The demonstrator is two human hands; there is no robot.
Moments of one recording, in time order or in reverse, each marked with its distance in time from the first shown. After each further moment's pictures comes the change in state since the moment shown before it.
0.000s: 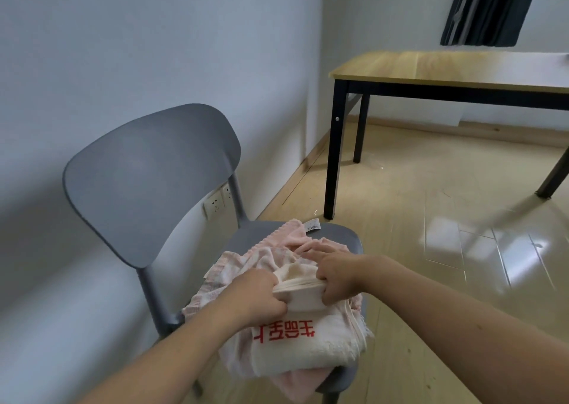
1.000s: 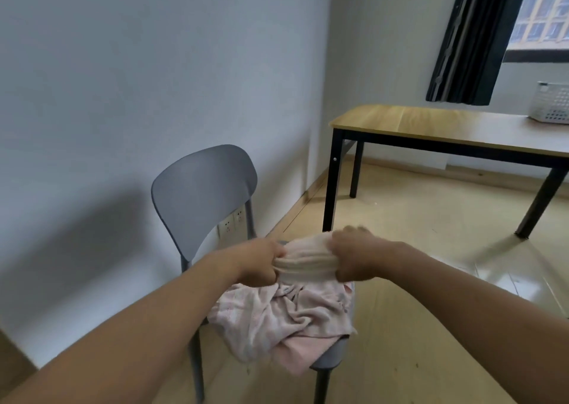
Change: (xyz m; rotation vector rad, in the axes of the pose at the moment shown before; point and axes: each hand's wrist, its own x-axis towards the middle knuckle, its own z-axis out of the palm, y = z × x) left_hand -0.085 0.027 -0.099 0.053 0.102 0.244; right_hand -0.132 -0.074 -0.087 -0.177 0.325 0.233
